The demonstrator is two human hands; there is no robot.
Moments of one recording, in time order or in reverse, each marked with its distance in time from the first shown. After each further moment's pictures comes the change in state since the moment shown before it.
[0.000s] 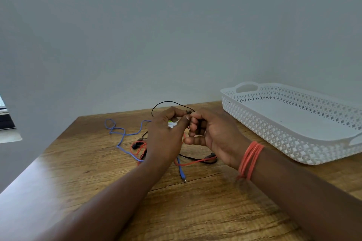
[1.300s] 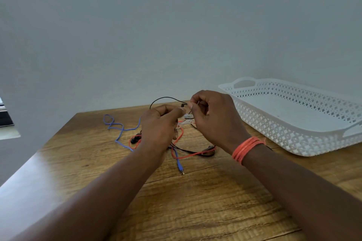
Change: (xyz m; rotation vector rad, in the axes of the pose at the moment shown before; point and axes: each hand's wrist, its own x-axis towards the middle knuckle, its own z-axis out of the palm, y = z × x) left_hand 0.001 0.012 -0.003 -0.266 -0.001 -0.350; right_hand 0.005 -0.001 -0.011 -1.077 0.302 -0.780
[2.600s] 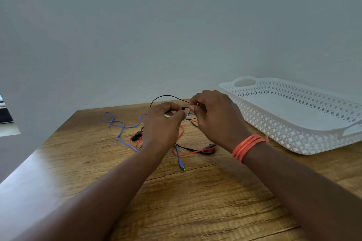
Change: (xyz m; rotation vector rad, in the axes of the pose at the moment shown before) left_hand 0.004 -0.008 -0.003 0.278 0.030 0.166; right_hand -0.002 -0.004 -0.004 -0.237 -0.097 -0.048
